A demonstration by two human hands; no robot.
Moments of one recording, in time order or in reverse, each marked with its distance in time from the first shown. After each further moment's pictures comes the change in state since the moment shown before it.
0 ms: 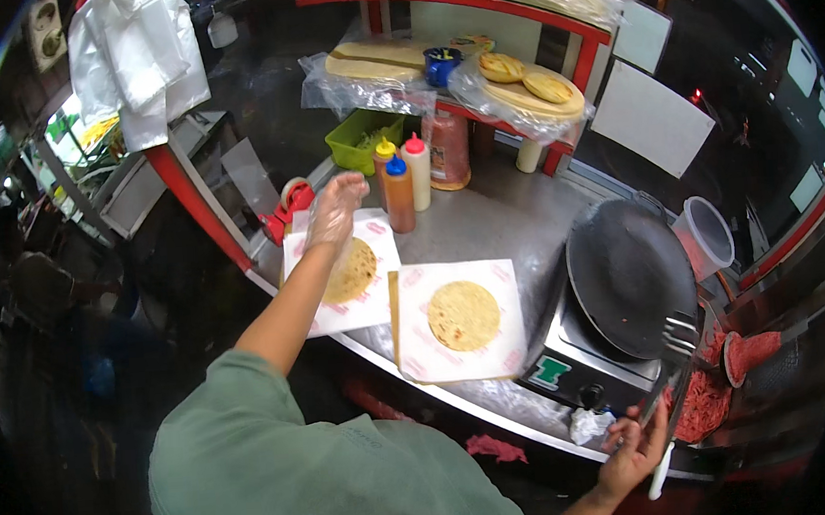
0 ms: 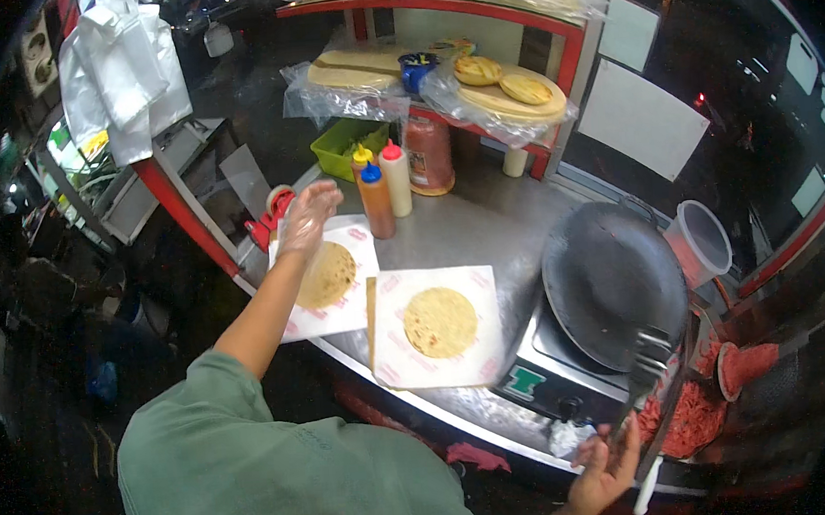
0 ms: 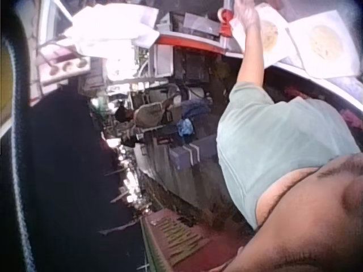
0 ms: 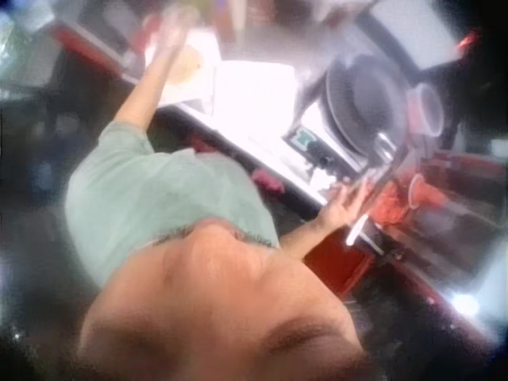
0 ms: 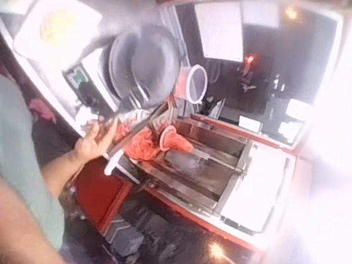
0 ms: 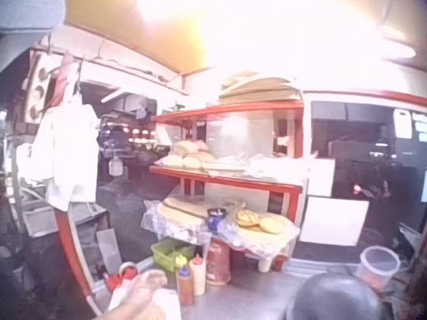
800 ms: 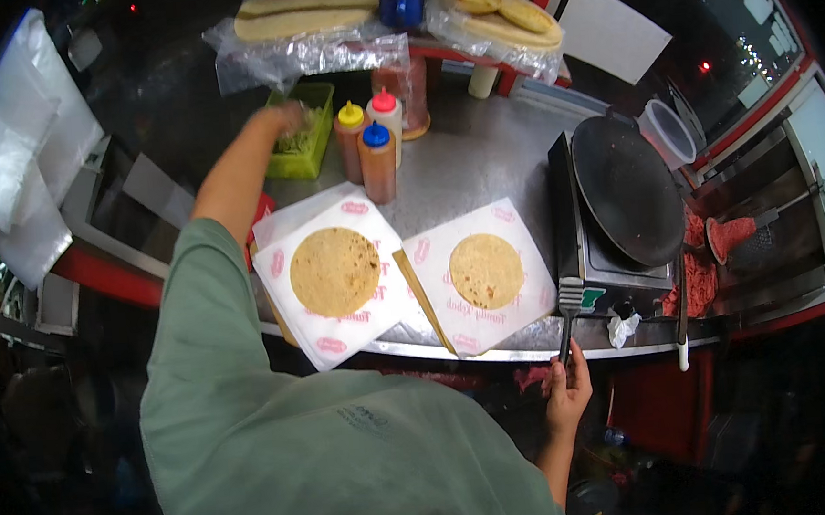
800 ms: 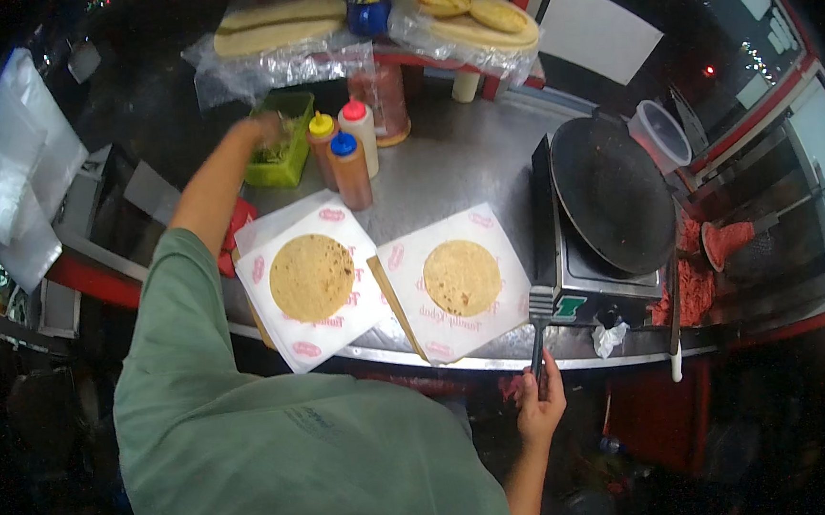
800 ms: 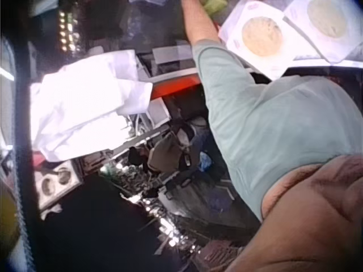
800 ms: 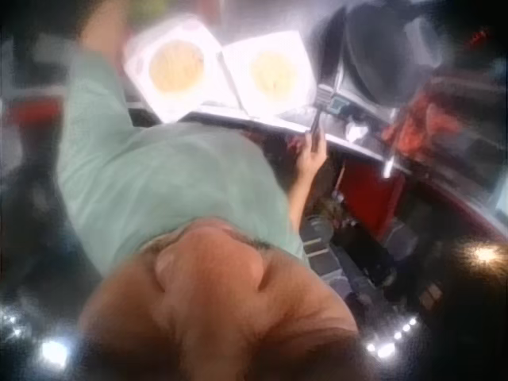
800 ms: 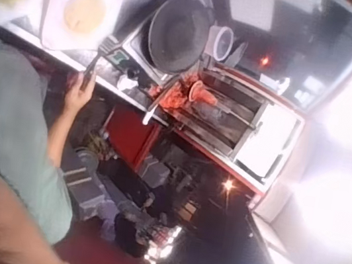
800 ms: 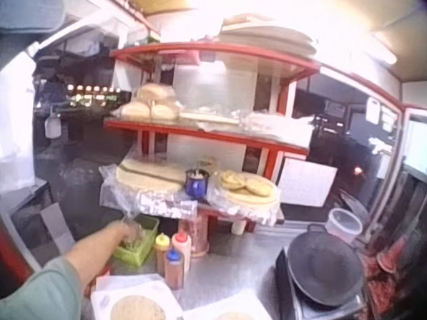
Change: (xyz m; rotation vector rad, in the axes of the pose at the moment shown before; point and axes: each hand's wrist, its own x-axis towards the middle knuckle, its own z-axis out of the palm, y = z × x) left_hand 0.305 -0.091 -0.010 1.577 -1.039 0.065; right_hand -0.139 0.011 0.182 -0.162 0.102 0.415
